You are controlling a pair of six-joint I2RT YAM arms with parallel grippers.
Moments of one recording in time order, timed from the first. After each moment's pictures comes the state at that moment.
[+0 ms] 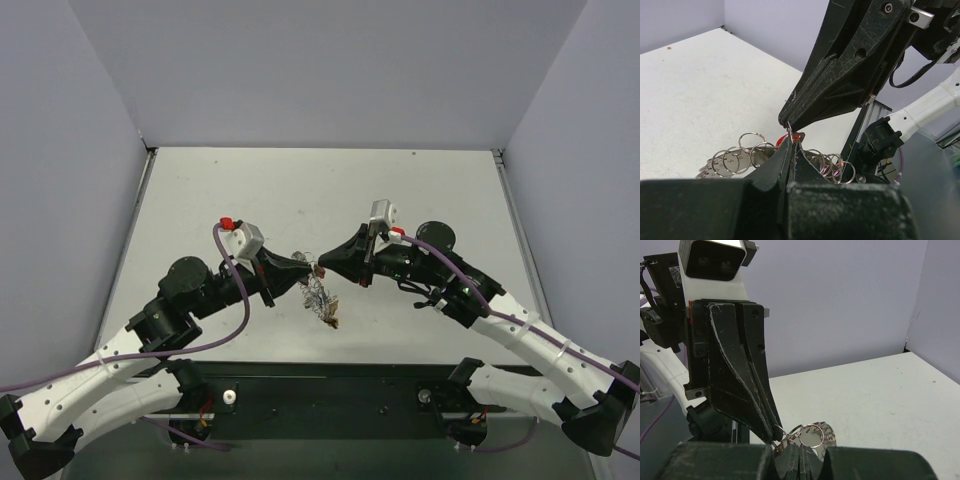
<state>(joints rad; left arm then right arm) -0.90 0.72 0.78 0.02 0.20 -0.31 0.81 0.98 0.90 0.03 -0.48 0.04</state>
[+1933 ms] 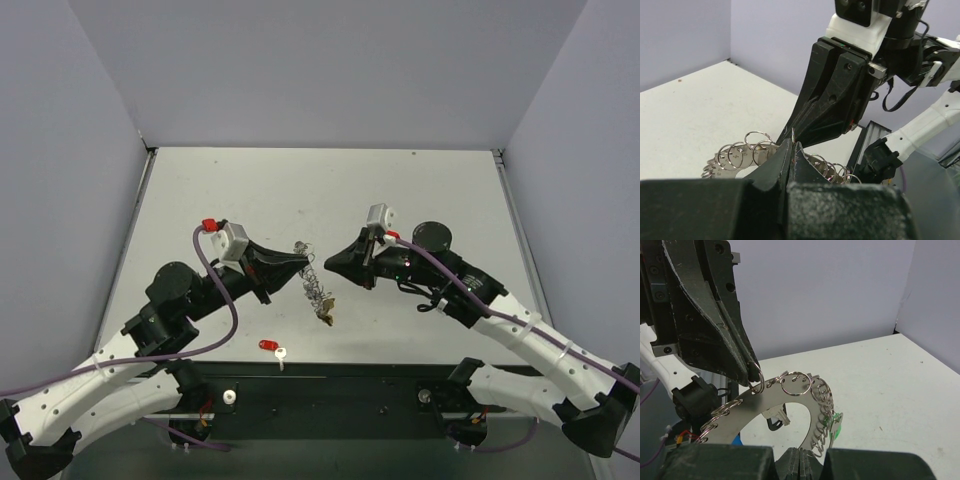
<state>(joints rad) -0.90 0.69 0.76 0.14 0.19 -0.31 0.80 0.97 0.91 -0.08 -0.45 -0.03</state>
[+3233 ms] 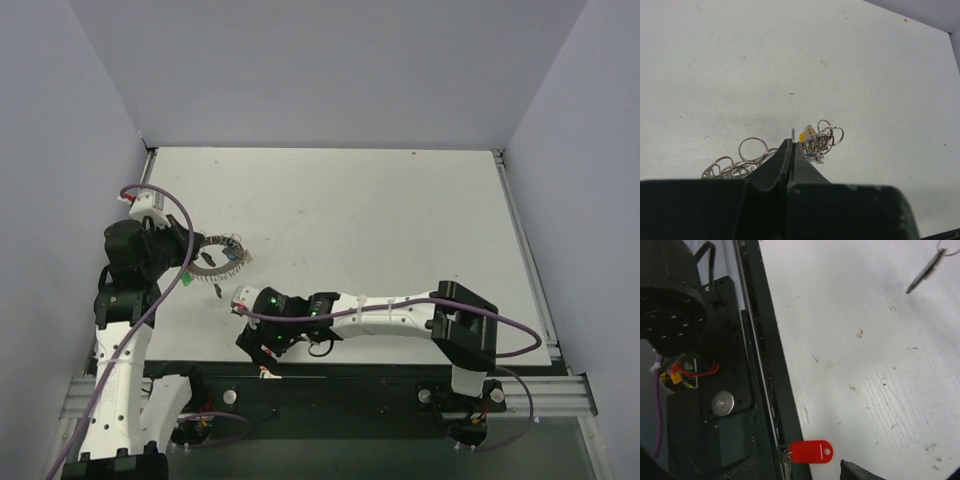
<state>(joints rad) 0.08 0.77 0.86 -0.48 0.31 -0.34 1.29 1.76 1.16 -0.21 -0.14 0.13</state>
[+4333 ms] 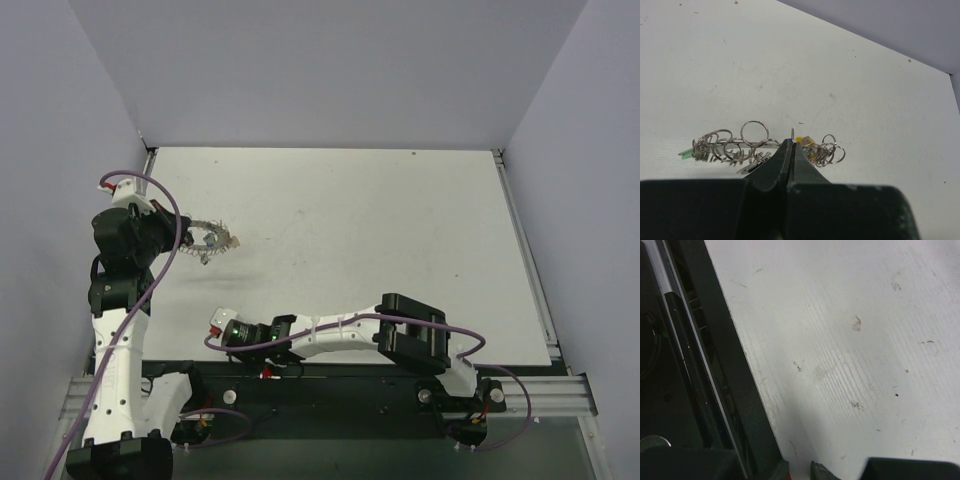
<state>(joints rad) 0.15 0.85 0.94 -0.40 0.28 -0.39 1.43 2.08 1.42 -0.35 0.18 0.23</state>
